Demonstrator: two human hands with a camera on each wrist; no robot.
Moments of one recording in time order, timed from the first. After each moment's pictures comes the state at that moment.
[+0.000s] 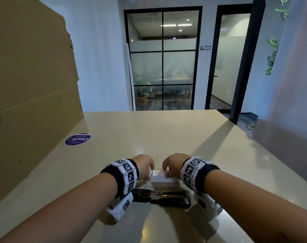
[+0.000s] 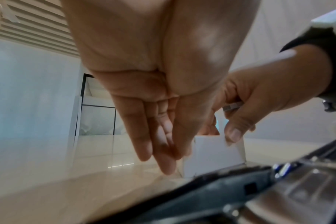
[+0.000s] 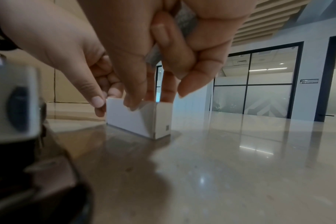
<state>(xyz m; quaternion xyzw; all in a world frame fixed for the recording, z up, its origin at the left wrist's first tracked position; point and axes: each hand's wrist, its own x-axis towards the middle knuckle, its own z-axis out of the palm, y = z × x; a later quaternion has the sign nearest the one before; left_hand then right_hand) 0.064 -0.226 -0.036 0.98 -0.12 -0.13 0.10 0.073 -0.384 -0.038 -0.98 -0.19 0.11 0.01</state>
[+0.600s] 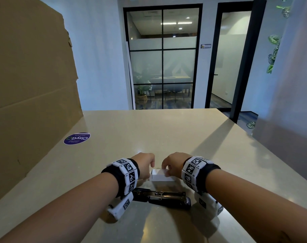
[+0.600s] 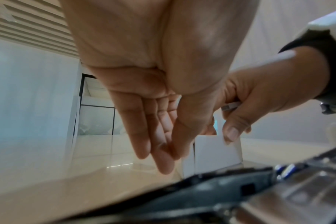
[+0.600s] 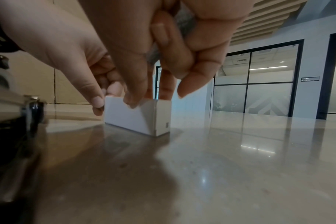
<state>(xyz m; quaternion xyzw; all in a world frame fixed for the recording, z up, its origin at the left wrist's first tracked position) 0.065 -0.229 -0.034 0.98 -0.12 -0.13 0.10 0.074 -0.388 -0.036 -0.97 -0.21 0.11 0.04</state>
